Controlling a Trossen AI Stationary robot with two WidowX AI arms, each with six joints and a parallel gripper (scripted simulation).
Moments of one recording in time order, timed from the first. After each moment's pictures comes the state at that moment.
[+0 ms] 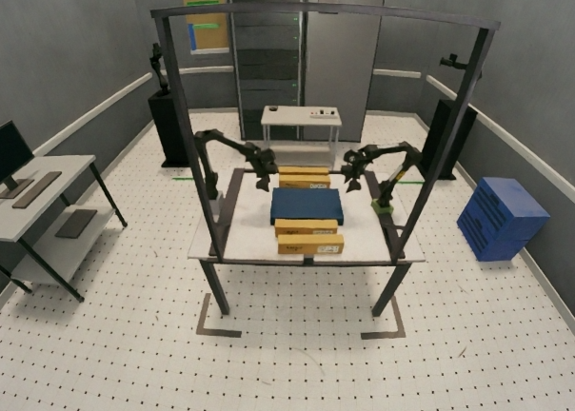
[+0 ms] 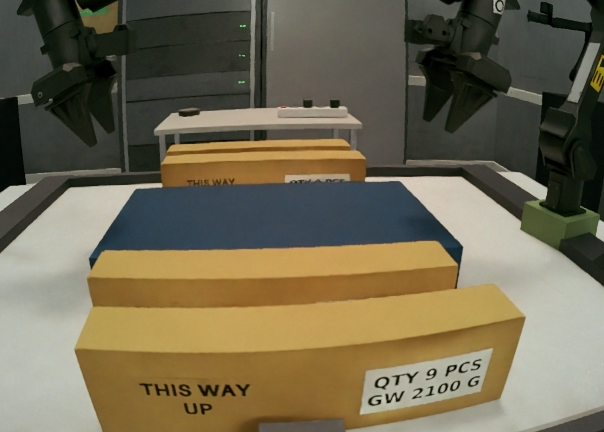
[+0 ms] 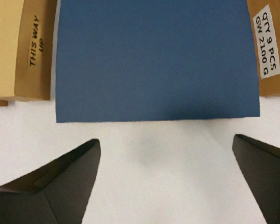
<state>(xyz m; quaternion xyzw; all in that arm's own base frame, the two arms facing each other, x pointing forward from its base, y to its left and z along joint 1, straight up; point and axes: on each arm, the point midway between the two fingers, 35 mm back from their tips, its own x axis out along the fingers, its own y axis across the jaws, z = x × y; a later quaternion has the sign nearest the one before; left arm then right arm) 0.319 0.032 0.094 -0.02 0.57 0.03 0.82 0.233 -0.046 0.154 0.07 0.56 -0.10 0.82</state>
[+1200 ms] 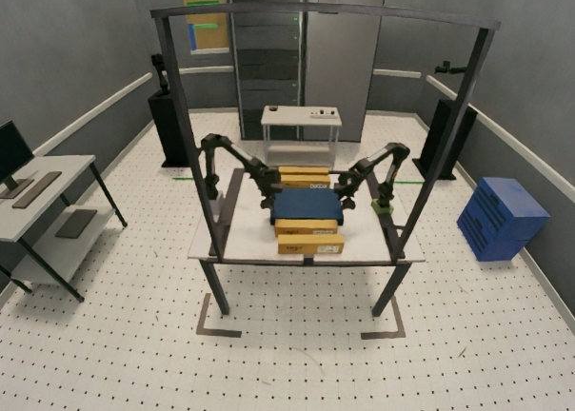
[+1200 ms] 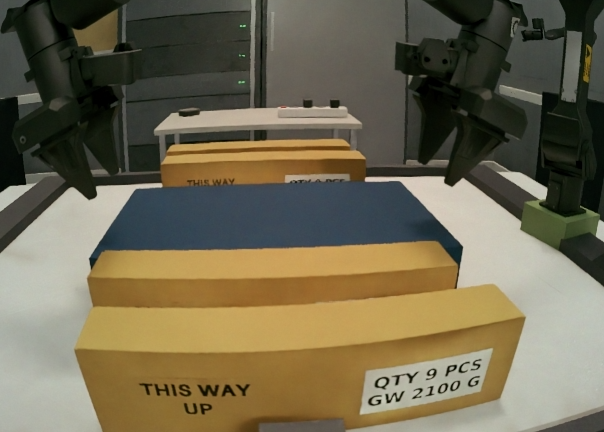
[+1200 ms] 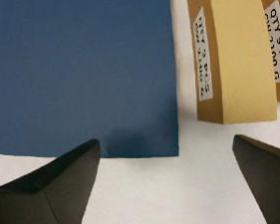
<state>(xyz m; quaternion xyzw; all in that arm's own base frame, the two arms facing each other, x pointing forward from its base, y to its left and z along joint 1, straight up) 0.361 -0.075 0.065 -0.01 0.57 0.03 0.82 0.301 0.045 0.121 0.06 0.56 -0.10 0.82</state>
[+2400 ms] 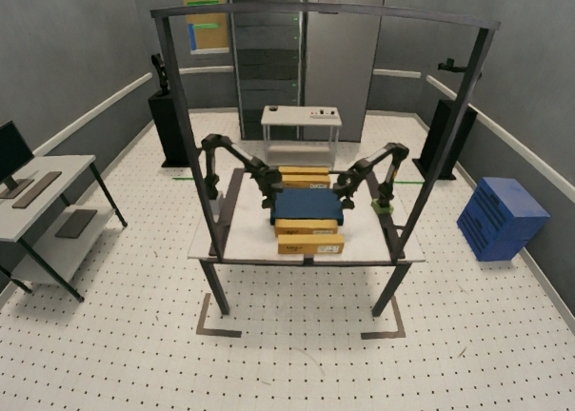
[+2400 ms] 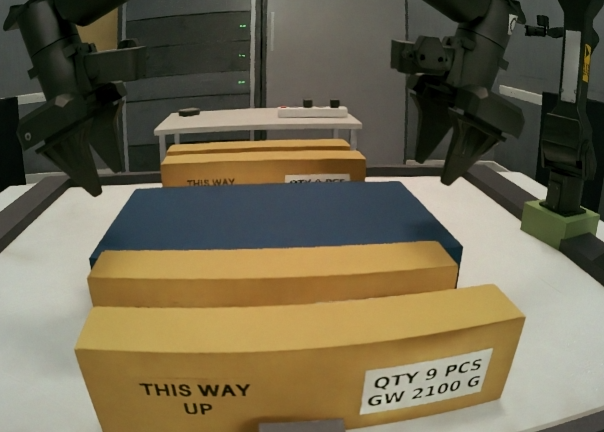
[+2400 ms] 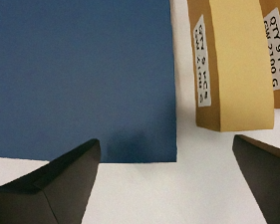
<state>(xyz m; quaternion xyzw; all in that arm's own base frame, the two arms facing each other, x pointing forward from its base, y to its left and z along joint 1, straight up) 0.367 -0.076 0.067 -0.02 0.57 0.03 0.82 0.307 0.047 0.123 0.06 0.57 -0.11 0.82</state>
